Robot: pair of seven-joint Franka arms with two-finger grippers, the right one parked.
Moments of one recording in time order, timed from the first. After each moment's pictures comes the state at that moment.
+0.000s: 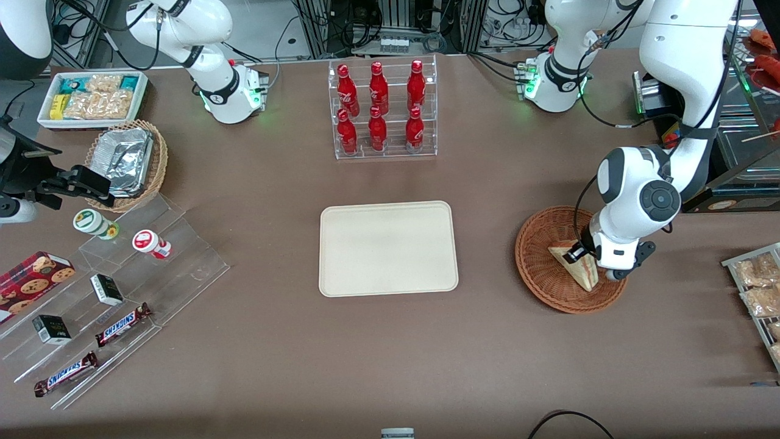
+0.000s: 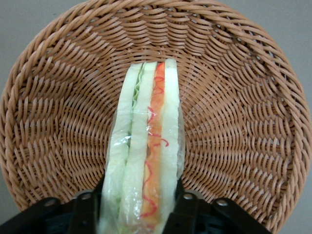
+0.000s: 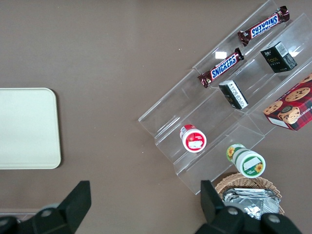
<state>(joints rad) -0.05 0.32 -0.06 -2.14 0.00 2.42 -0.75</state>
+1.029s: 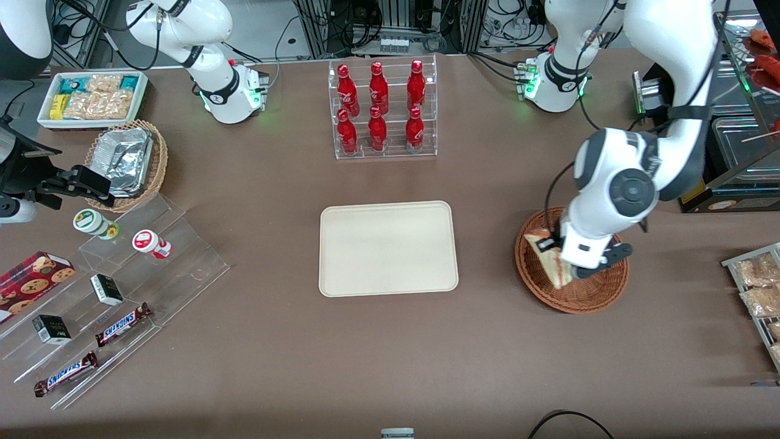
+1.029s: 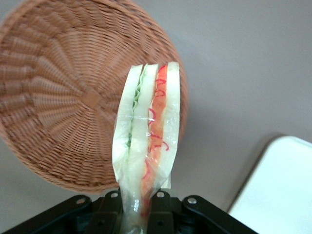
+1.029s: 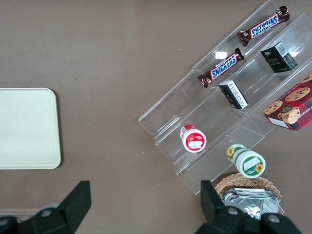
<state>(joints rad) -0.24 0.28 -0.07 -1.90 0.01 2.08 -0.71</state>
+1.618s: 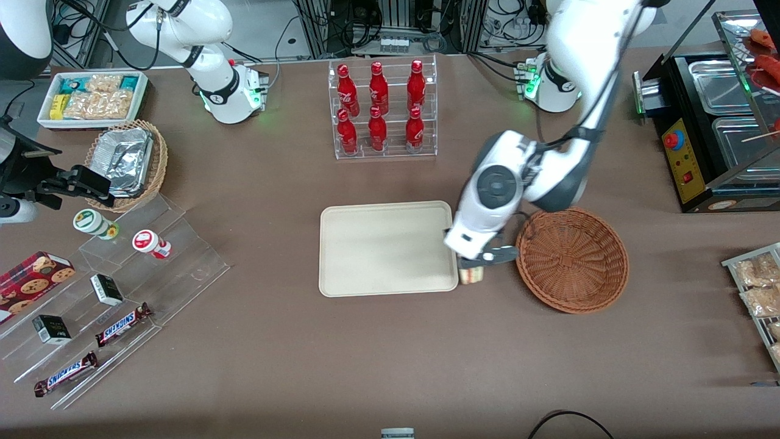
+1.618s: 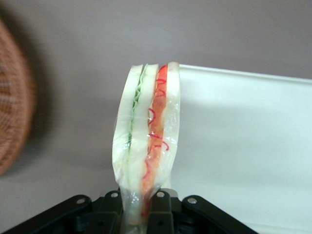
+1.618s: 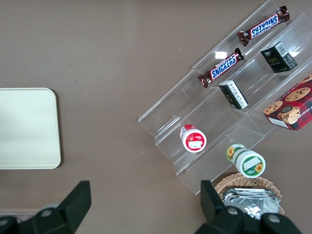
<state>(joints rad) -0.54 0.50 -0.08 -1.67 0.00 2.08 -0.75</state>
